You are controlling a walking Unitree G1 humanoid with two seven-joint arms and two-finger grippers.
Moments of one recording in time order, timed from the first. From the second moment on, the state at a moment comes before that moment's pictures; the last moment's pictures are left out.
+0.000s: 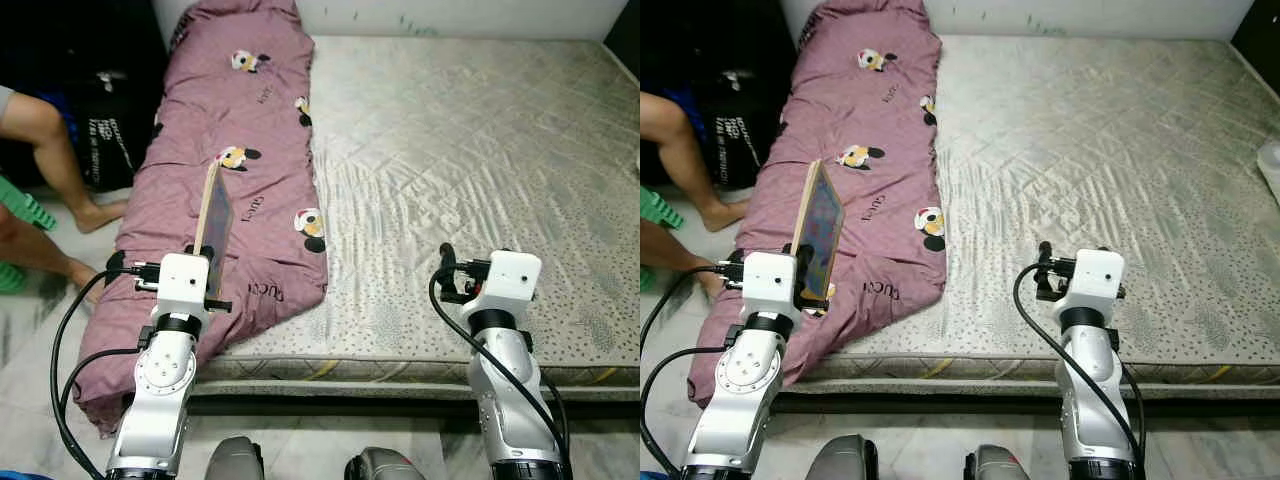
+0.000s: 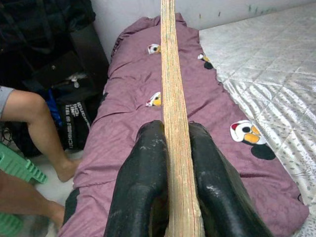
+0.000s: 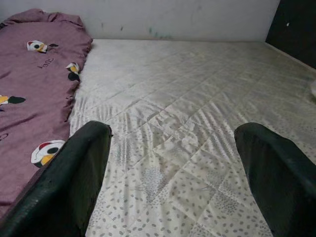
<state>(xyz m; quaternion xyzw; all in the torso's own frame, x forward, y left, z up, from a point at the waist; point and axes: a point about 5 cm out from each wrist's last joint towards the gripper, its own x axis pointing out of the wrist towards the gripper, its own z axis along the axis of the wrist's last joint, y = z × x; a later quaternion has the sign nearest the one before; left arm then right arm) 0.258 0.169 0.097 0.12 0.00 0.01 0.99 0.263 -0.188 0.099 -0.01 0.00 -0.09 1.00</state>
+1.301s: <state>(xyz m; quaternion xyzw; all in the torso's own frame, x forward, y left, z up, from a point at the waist) 0.254 0.174 0.094 0.11 0.00 0.01 0.99 0.258 -0.179 0.096 -0.01 0.01 -0.04 1.00</state>
